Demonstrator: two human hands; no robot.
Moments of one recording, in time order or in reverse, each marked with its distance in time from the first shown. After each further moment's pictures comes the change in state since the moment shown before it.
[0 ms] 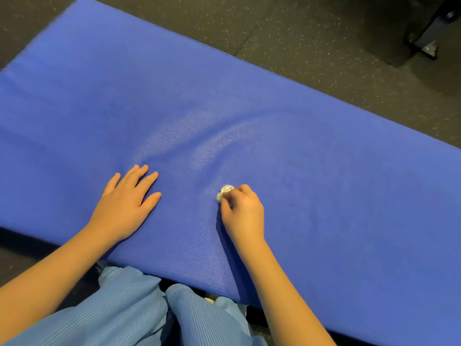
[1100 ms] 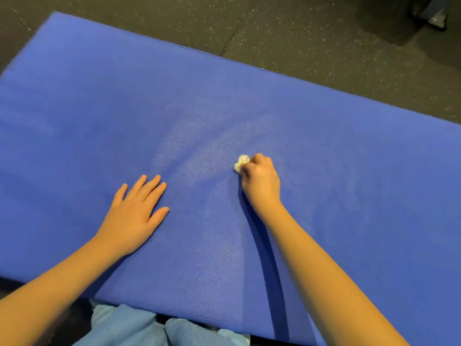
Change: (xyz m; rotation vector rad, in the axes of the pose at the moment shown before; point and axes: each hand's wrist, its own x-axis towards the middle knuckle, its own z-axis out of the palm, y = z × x) left_hand 0.034 0.015 0.000 0.121 -0.111 0.116; right_hand 0.106 0.060 -0.002 -0.190 0.075 -0.085
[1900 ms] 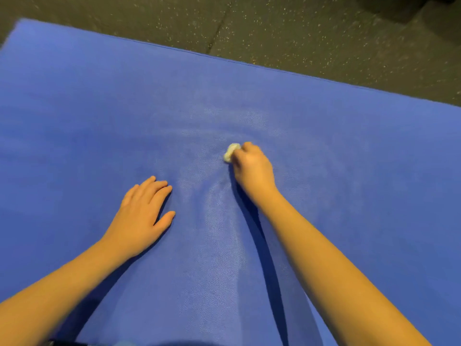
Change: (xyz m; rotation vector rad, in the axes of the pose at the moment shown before) left_hand 0.052 0.007 -0.002 0.048 0.005 0.156; right_hand 0.051 0.009 0.015 0.039 -0.058 -0.102
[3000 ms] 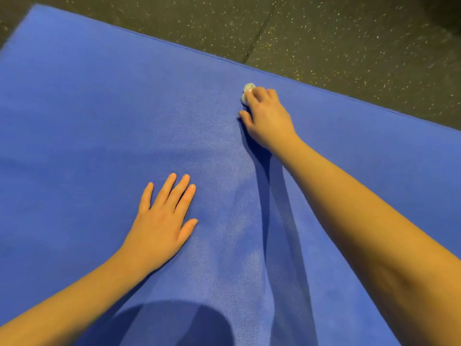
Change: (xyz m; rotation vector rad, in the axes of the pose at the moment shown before) left_hand 0.061 -0.024 0.003 0.183 0.031 -0.022; right_hand 0.187 -0.002 0.023 -0.367 -0.185 -0.279
